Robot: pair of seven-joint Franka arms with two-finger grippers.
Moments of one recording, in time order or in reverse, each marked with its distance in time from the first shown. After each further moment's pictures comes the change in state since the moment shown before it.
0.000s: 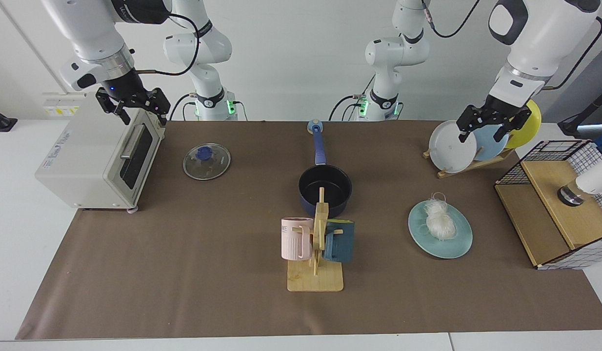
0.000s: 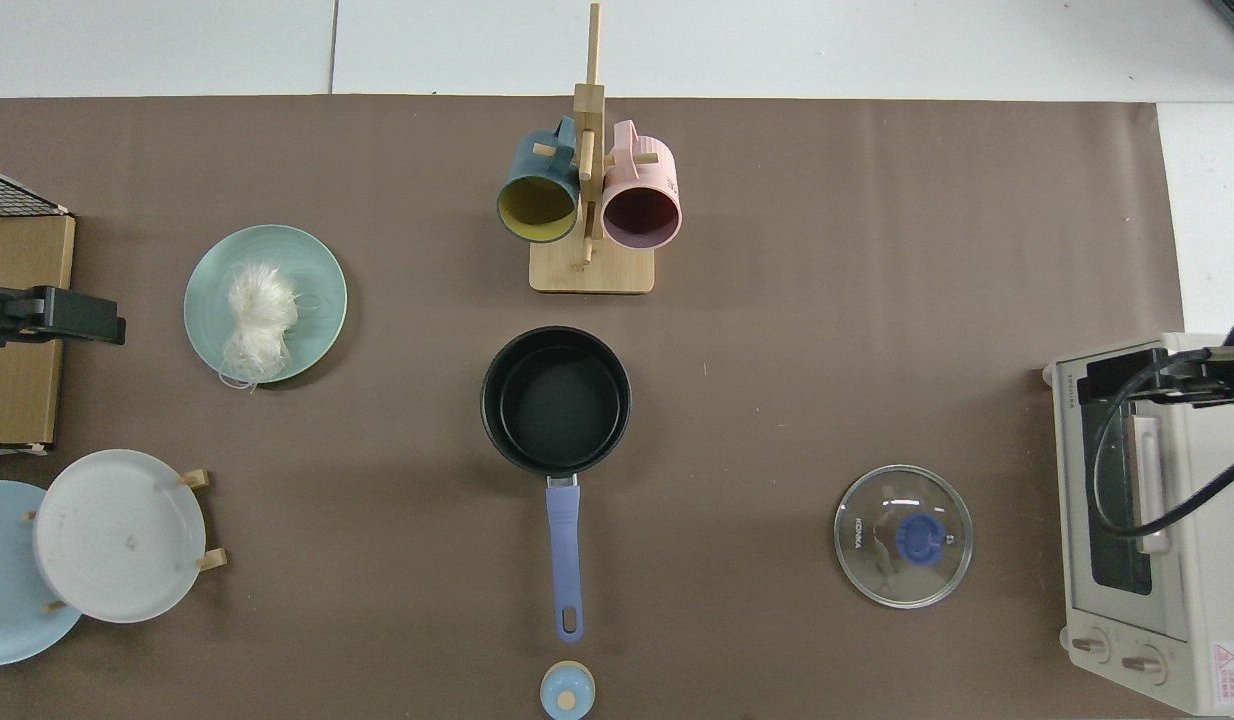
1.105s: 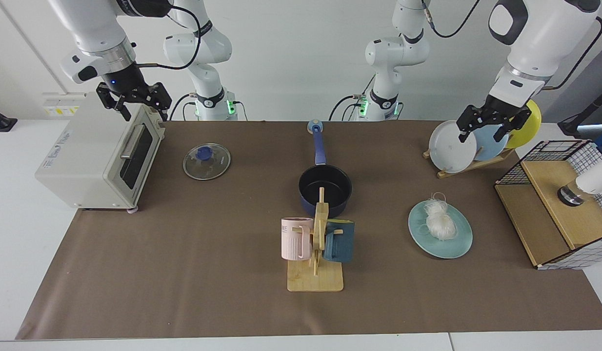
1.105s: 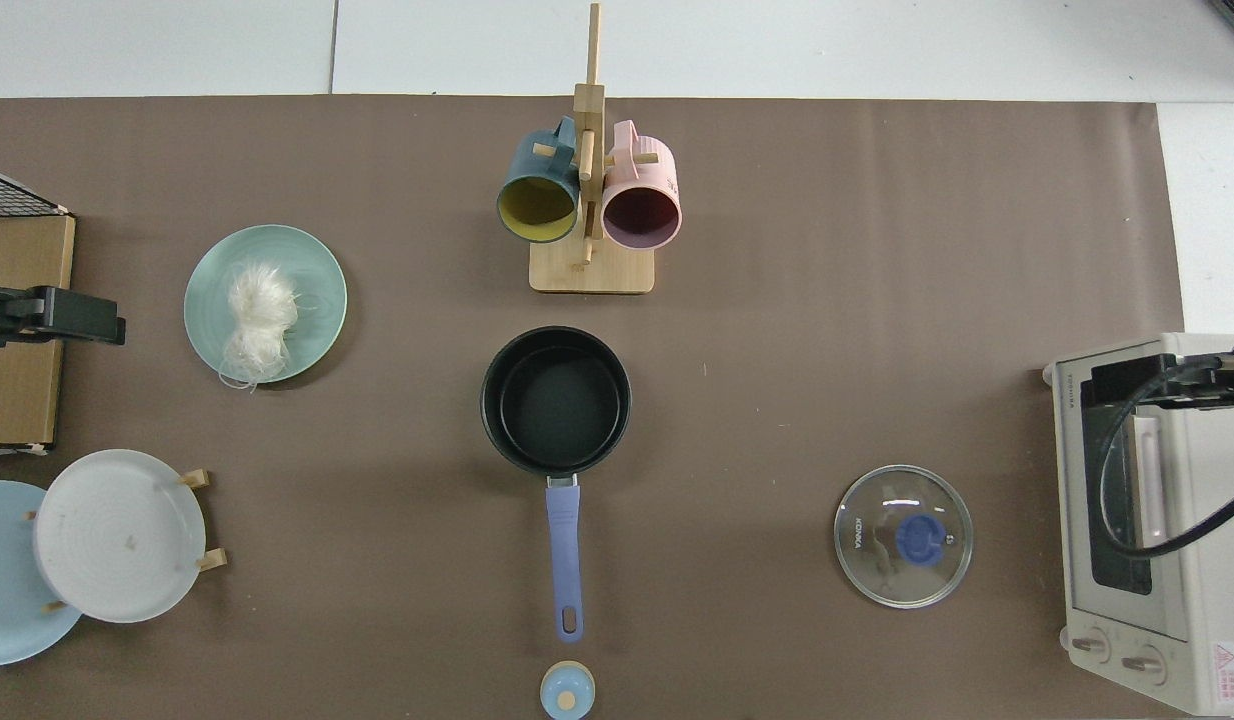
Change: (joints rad) left arm 0.000 0.000 0.000 0.000 0.000 0.000 0.000; right arm 0.000 -0.023 0.009 -0.001 0.001 -0.001 0.000
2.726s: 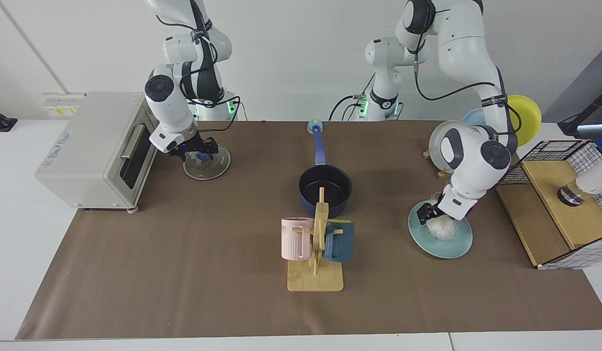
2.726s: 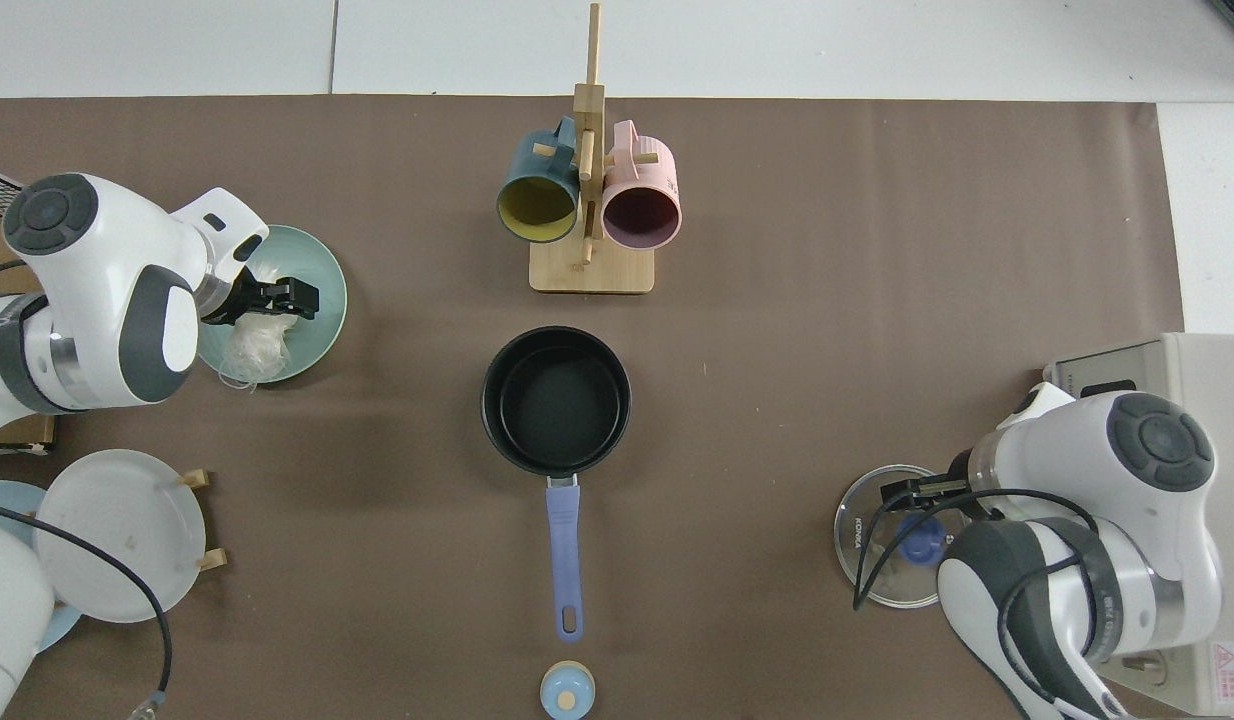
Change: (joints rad) left arm -0.024 0.417 -0.018 -0.190 -0.006 0.573 -0.094; right arm 0.088 -0.030 0.016 -0.722 0.000 0.560 0.001
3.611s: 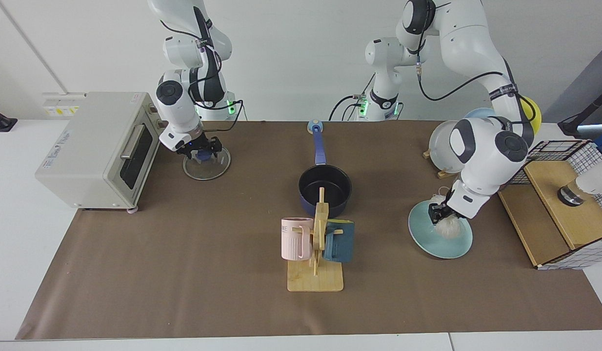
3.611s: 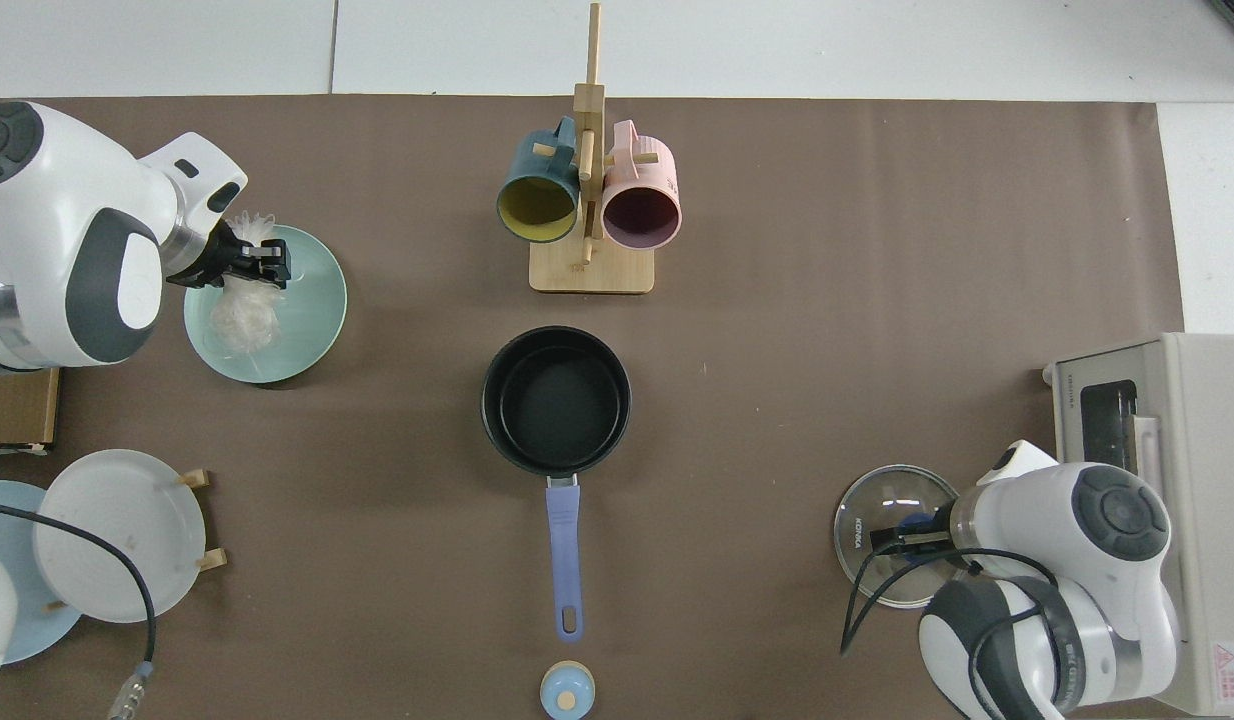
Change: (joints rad) left arm 0.002 -0.013 -0.034 0.188 -0.001 -0.200 -0.043; right arm 0.000 -0.050 -0.001 -0.205 0.000 0.154 0.000
